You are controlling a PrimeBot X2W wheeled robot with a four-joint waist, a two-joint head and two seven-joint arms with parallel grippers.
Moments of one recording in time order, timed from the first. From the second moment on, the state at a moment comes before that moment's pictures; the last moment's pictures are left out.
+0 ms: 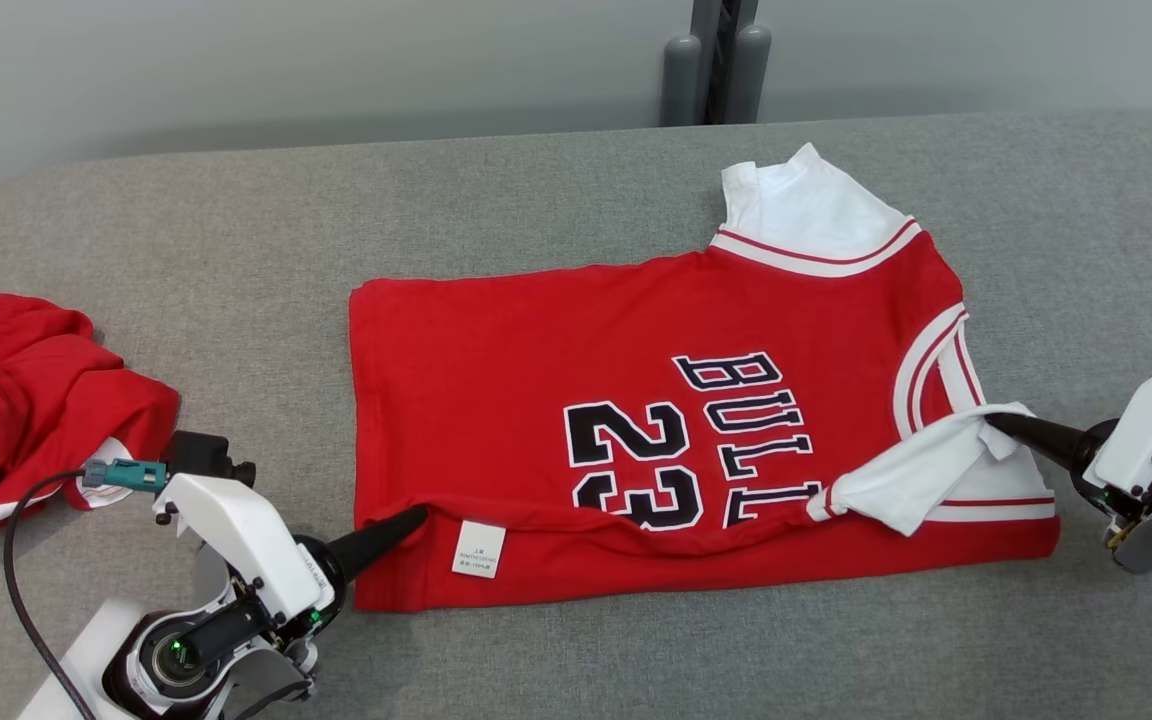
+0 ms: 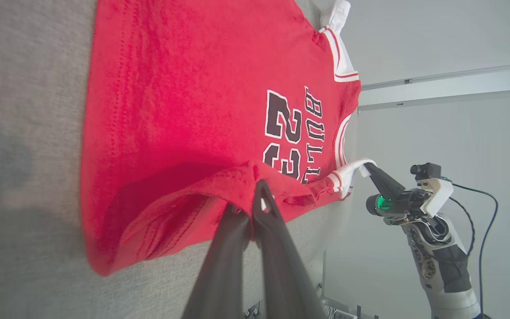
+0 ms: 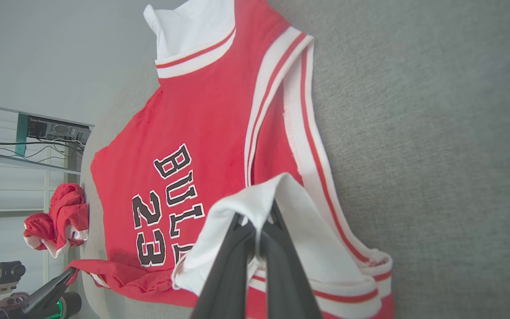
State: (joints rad) left arm -0.30 0.45 -0.52 0.19 -1.60 0.09 0.54; right arm -0.60 -0.54 0.53 0.66 1.47 0.13 0.53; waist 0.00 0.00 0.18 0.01
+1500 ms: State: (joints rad) left arm -0.34 0.34 -0.49 0.38 -1.16 0.01 -0.20; right arm -0.46 -0.56 0.56 0.58 1.11 0.13 -0.21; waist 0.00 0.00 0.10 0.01
